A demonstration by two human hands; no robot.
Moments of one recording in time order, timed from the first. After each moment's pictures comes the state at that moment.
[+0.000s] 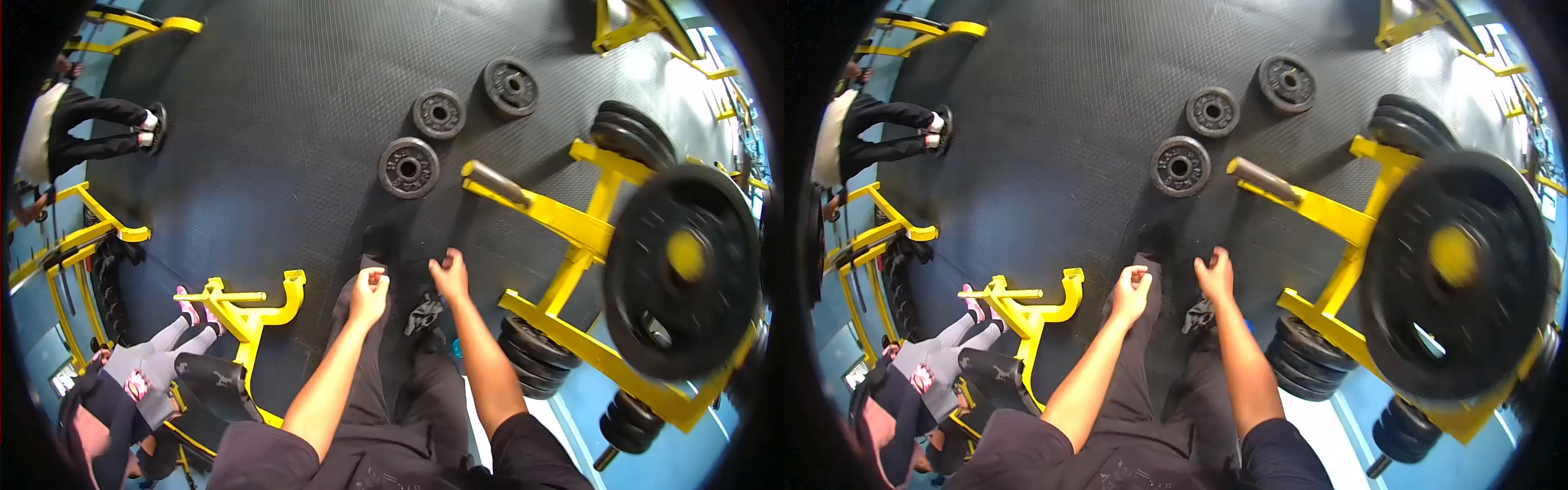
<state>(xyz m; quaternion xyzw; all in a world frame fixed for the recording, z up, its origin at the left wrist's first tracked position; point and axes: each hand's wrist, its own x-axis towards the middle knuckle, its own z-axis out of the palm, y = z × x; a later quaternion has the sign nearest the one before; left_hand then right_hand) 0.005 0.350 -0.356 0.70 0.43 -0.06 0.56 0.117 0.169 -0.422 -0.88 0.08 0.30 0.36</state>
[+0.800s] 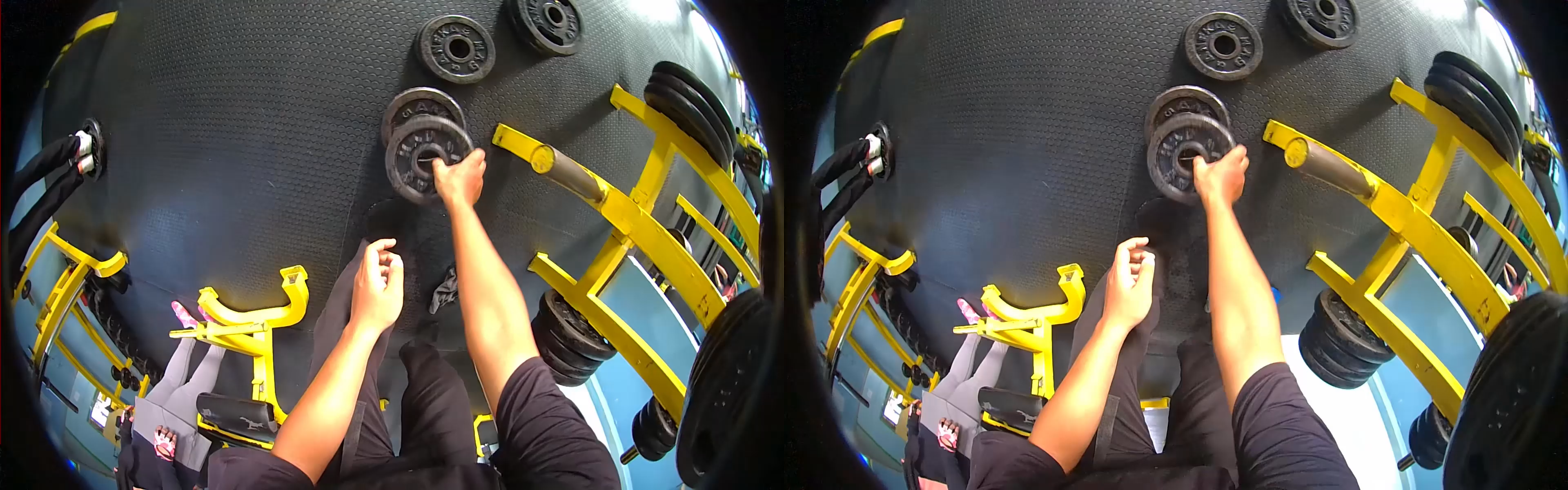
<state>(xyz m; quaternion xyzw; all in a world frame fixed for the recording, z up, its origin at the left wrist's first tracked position) 0.083 0.440 -0.402 0.69 0.38 -0.20 0.58 0.250 0.326 -0.553 -0.94 0.22 0.21 0.18</state>
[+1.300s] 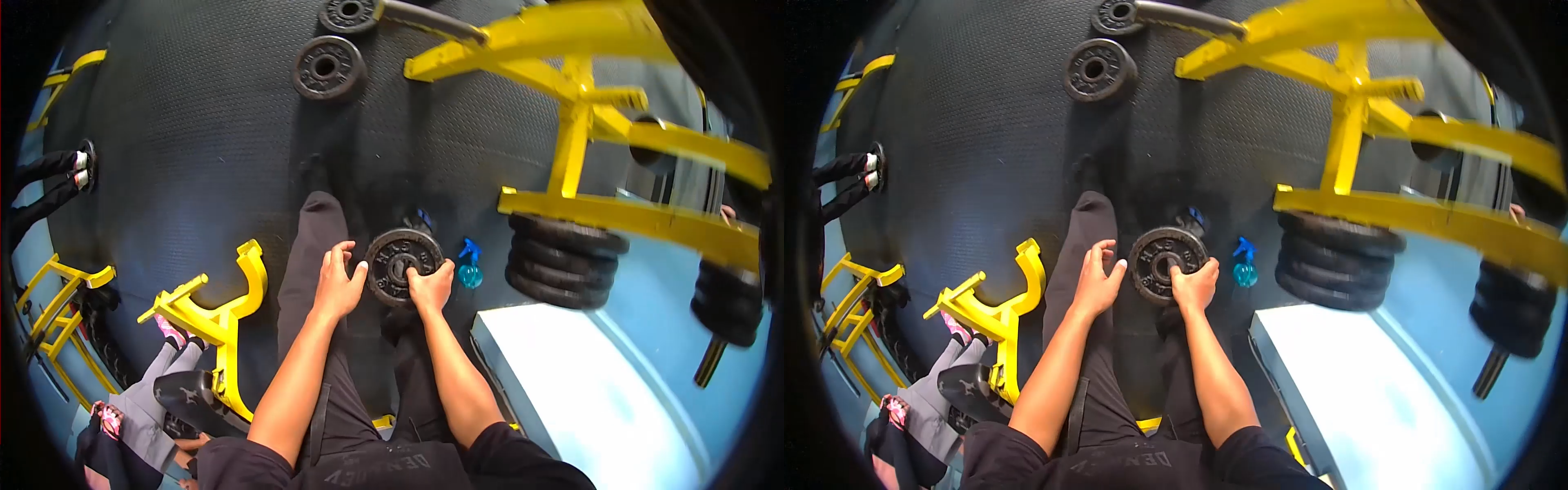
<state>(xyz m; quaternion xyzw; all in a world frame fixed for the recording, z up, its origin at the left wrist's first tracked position) -0.132 0.285 -0.402 0.81 0.24 -0.24 0.47 -0.143 0.085 -0.456 -0.87 0.37 0.22 0.23</state>
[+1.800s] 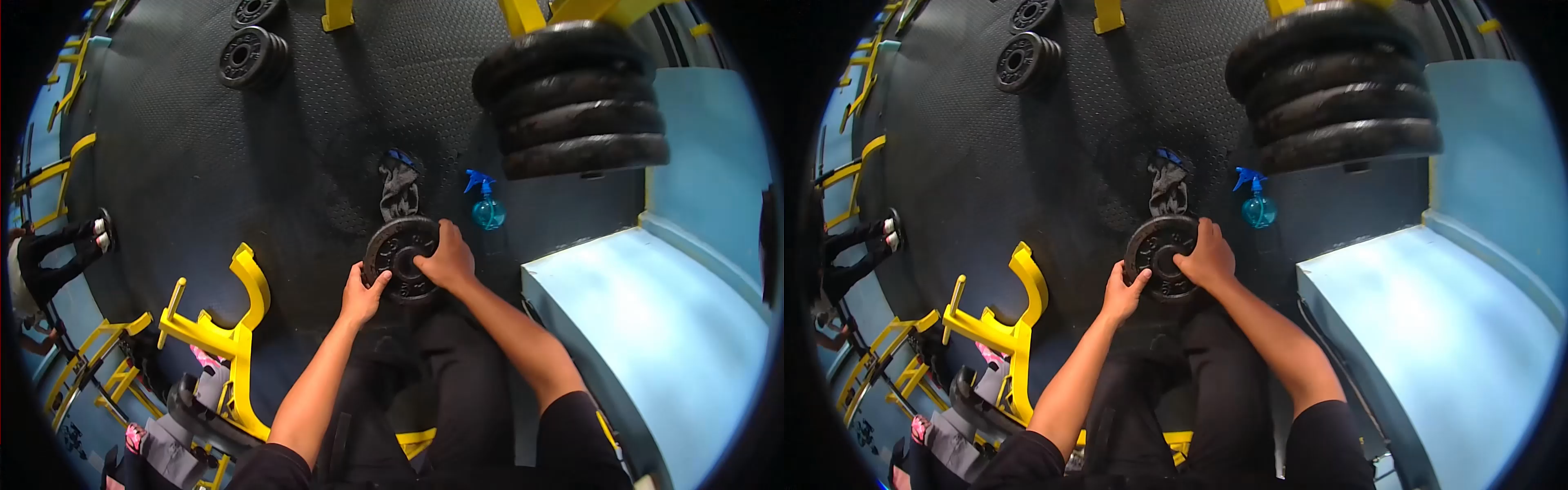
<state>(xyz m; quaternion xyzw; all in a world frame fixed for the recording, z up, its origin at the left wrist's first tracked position) -0.331 0.166 -0.528 0.75 0.27 -0.32 0.50 -0.272 -0.046 -0.514 -0.88 0.18 0.29 0.32</state>
